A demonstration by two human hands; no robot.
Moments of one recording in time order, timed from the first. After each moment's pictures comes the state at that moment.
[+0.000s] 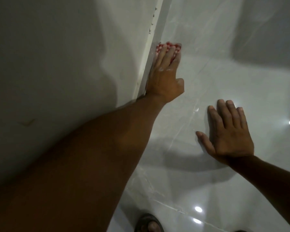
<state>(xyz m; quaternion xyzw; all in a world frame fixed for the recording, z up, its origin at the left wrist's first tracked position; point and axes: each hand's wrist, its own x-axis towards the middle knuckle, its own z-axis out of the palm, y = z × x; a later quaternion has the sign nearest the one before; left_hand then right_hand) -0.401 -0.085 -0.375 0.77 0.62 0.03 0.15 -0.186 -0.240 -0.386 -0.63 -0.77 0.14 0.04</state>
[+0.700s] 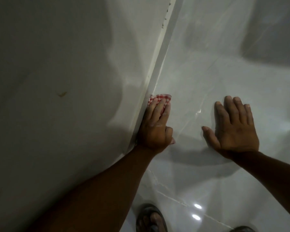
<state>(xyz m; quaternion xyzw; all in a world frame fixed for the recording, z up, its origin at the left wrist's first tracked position) -0.441 -0.254 -0.377 0.75 0.64 0.08 0.14 -0.188 -0.242 -0.386 -0.63 -0.76 0.16 0.05</state>
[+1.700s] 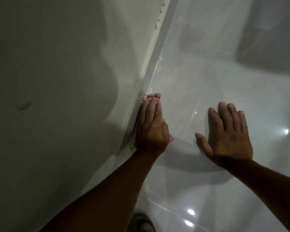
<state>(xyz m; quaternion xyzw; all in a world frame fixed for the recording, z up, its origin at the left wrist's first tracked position) -0.414 -0.243 -0.387 0.69 0.71 0.09 0.11 -0.185 -0.241 -0.386 -0.62 -0.76 0.16 0.01</state>
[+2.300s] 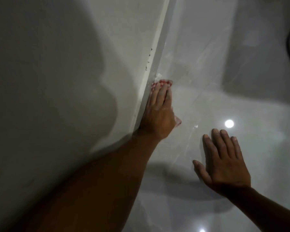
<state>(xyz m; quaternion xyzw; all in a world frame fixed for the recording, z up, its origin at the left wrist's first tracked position) -0.404 -0.108 -0.369 0.77 0.63 0.01 0.13 -0.186 -0.240 -0.385 -0.62 -0.76 0.17 0.01</state>
